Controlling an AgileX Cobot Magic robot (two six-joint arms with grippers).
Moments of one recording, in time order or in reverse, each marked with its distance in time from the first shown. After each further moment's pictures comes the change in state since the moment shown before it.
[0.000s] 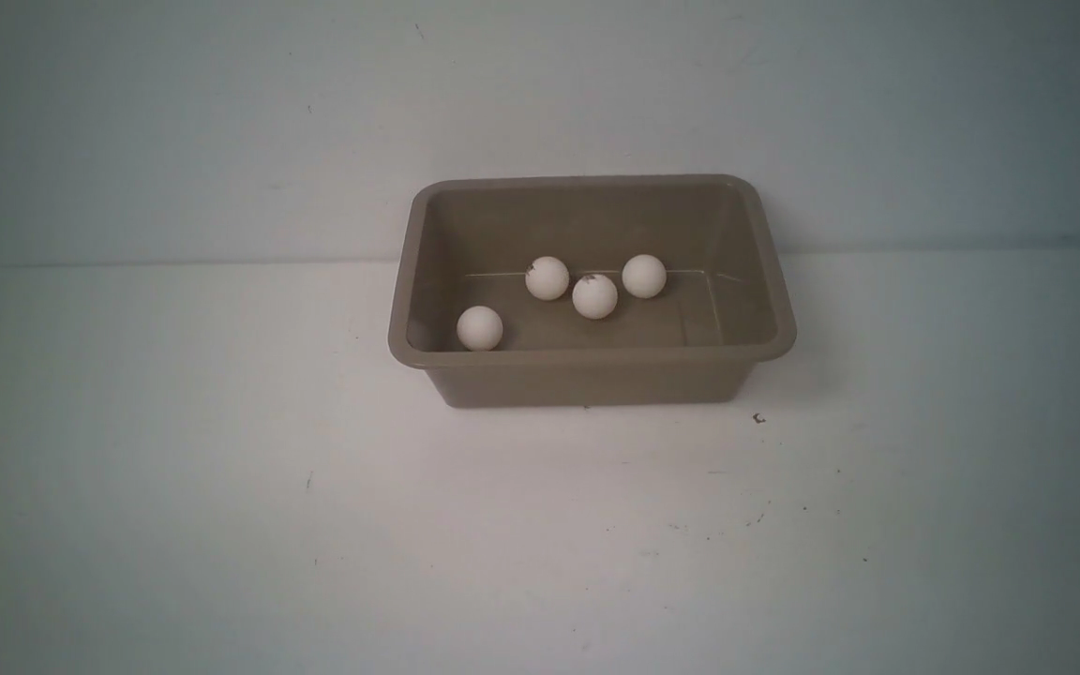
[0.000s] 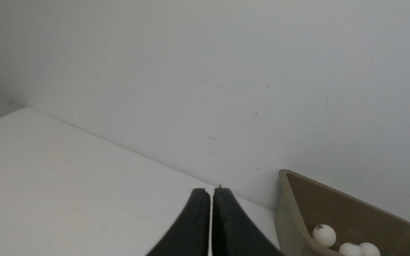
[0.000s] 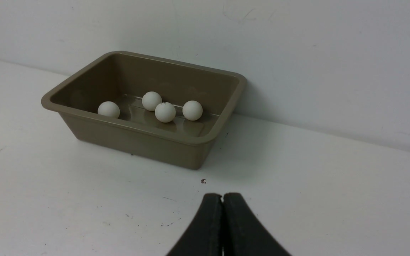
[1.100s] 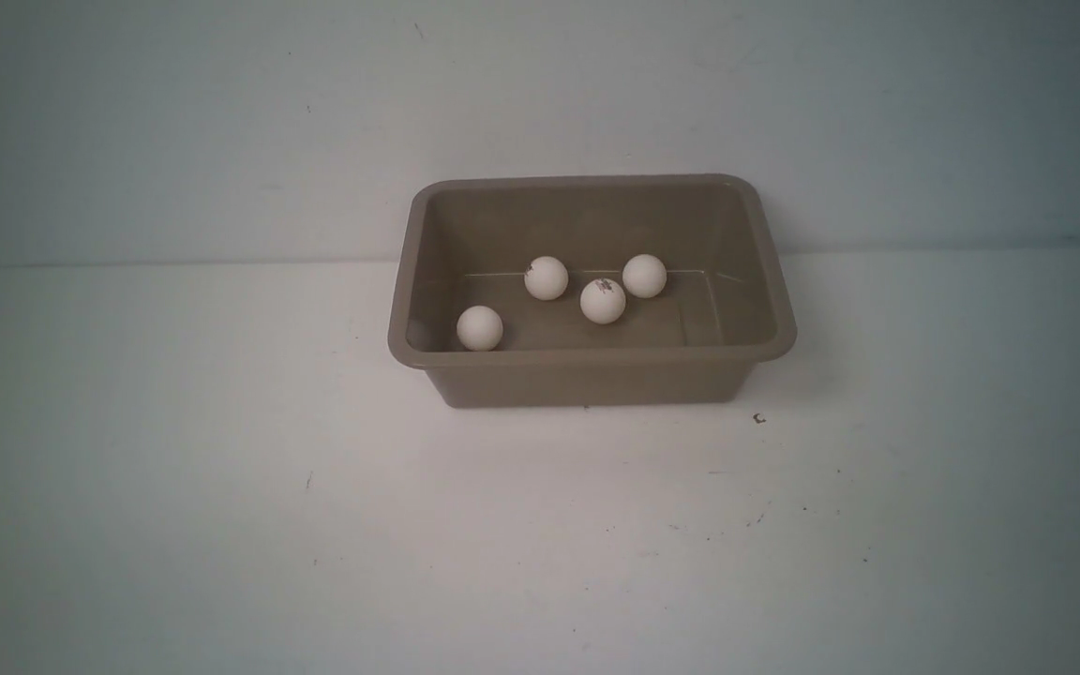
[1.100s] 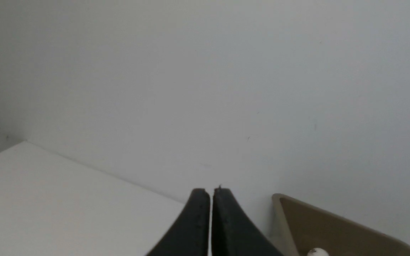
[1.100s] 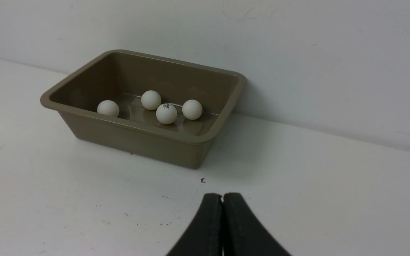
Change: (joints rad) right arm 0.000 -0.001 0.002 0.000 0.001 -0.003; left arm 0.000 -0.033 -0.041 0.075 0.019 -0.032
